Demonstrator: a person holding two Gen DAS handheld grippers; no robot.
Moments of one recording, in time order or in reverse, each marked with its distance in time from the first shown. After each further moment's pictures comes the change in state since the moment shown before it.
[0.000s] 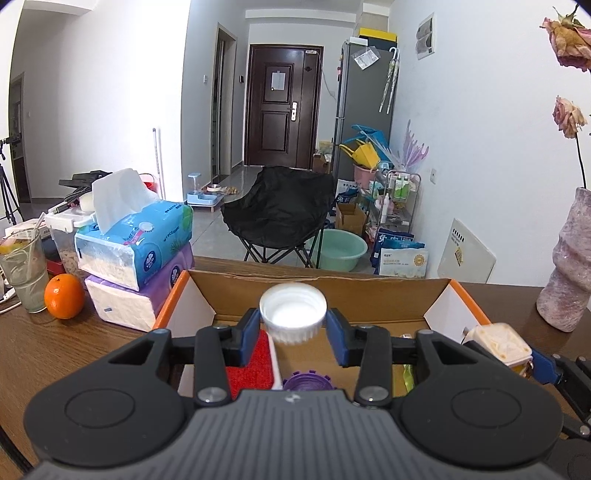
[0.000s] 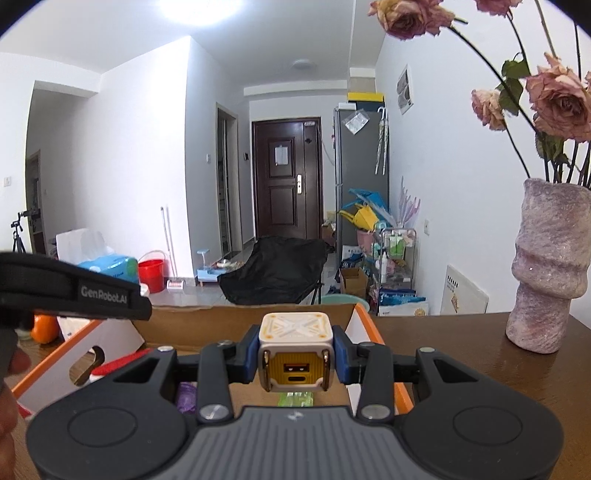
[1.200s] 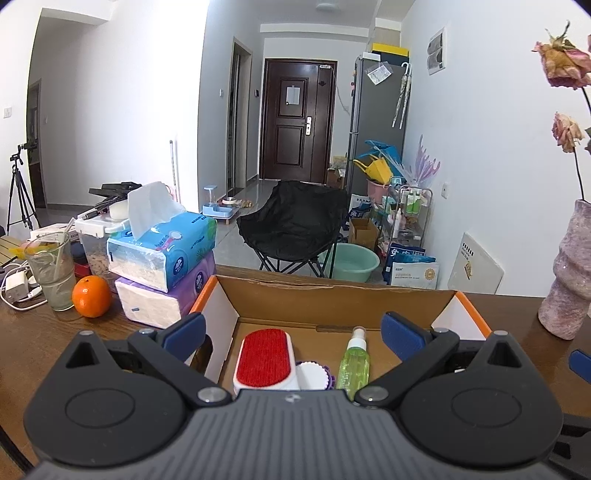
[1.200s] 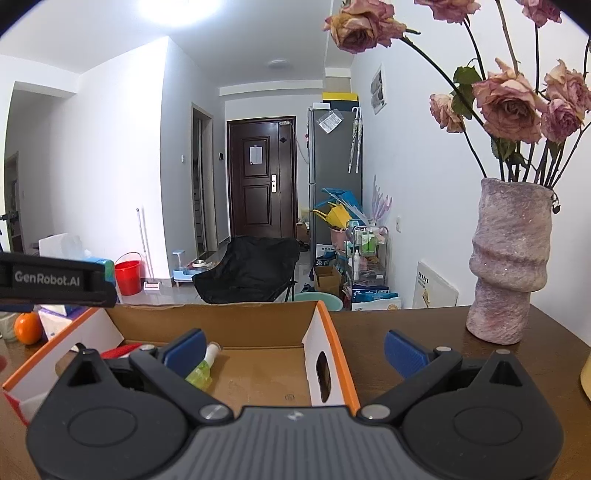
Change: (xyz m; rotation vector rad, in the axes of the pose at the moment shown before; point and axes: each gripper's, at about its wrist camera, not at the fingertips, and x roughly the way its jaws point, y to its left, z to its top) left arm -0.036 0.004 -0.006 -0.018 -0.054 0.046; right arm -0.032 -0.019 -0.001 0.016 -0.004 -0.088
